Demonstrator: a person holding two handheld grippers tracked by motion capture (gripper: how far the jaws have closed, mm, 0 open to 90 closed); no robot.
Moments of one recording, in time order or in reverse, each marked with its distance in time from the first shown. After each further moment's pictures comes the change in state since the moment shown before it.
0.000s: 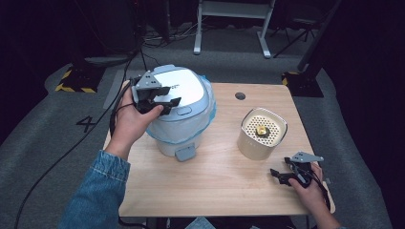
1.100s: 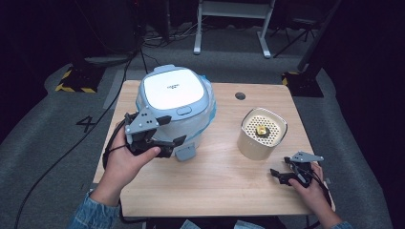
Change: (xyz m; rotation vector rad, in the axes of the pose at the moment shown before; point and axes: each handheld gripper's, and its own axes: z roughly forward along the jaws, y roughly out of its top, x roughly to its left) left arm -0.073 -0.045 -0.051 -0.056 -0.119 0.006; right arm -0.001 0.000 0.000 -0.001 0.010 -0.008
